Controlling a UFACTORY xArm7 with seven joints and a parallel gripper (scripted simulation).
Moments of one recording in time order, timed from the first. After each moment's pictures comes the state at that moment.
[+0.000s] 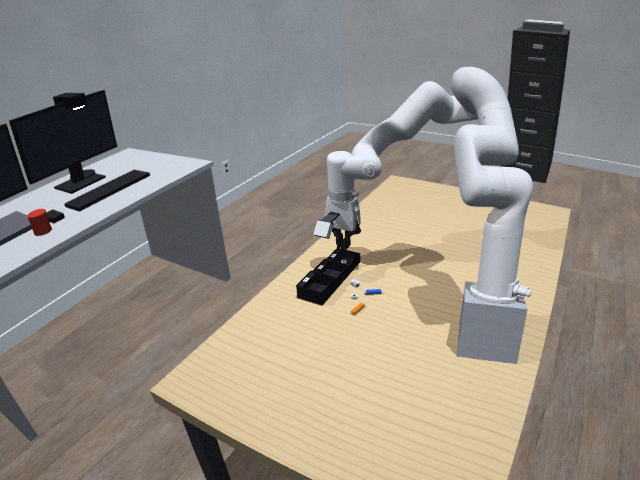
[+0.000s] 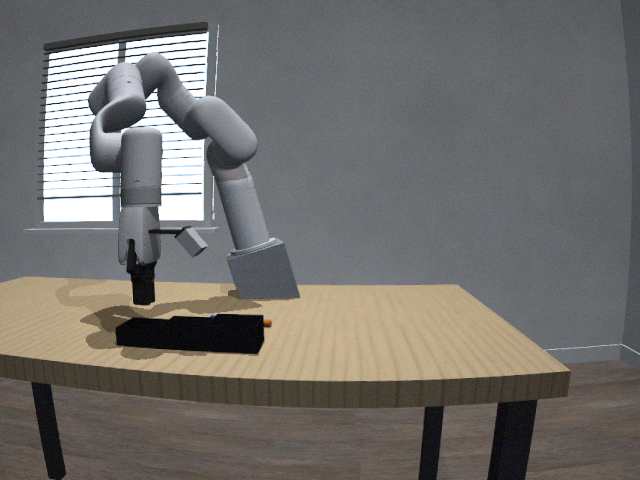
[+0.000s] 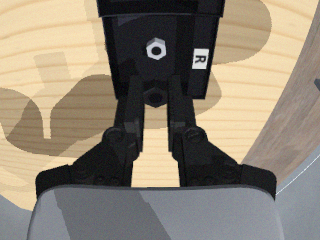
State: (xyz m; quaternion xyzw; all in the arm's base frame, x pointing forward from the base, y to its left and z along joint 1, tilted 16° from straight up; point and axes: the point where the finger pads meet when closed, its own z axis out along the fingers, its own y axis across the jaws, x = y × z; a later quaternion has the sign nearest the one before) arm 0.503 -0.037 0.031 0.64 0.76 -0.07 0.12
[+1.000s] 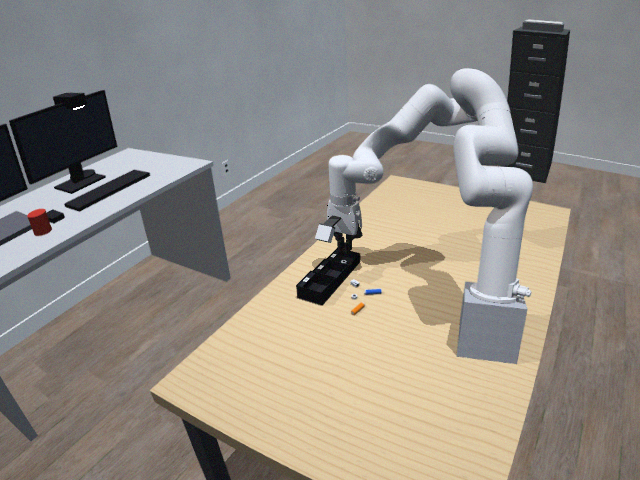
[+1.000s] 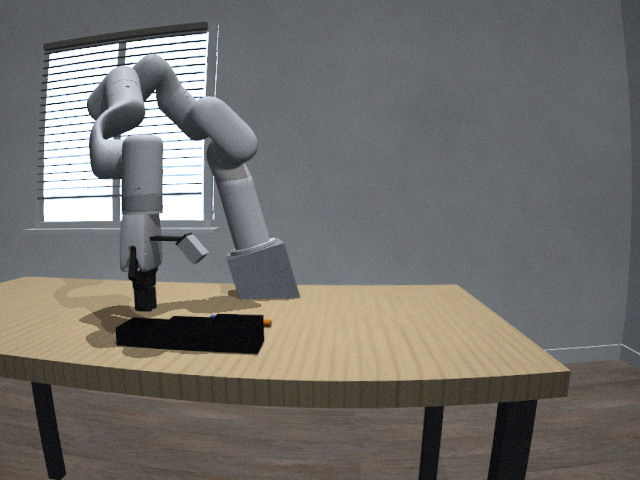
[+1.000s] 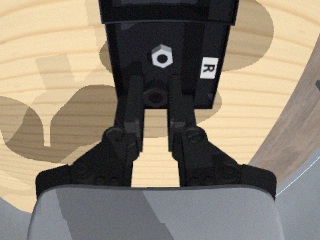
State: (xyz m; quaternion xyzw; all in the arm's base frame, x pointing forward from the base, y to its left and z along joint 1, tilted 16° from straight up) arm 0.500 -0.040 0.019 0.64 0.76 -0.07 0.12
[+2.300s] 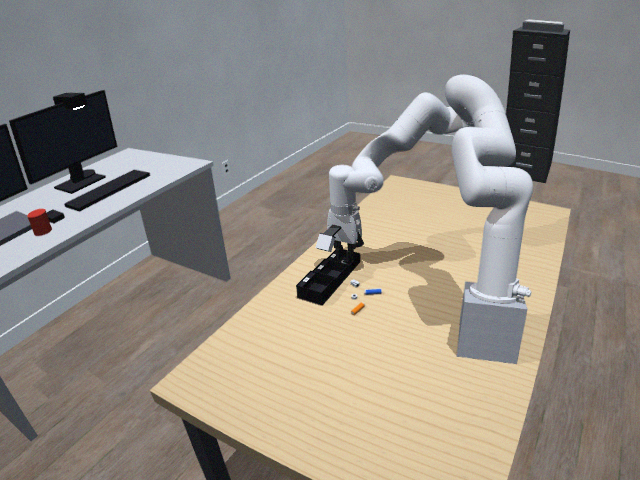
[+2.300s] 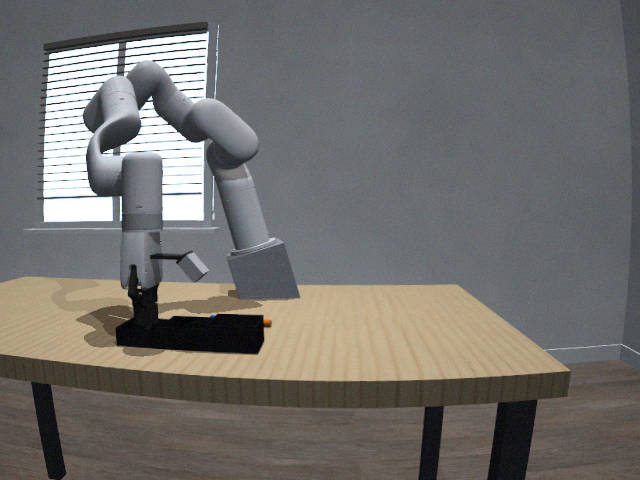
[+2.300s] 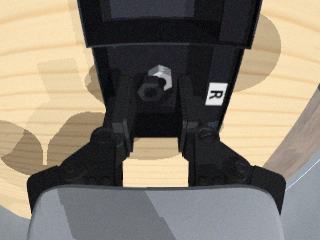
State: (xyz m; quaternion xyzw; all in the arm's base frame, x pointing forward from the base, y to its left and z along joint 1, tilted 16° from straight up) arm 0.504 -0.048 -0.011 0.64 0.76 -0.07 0.12
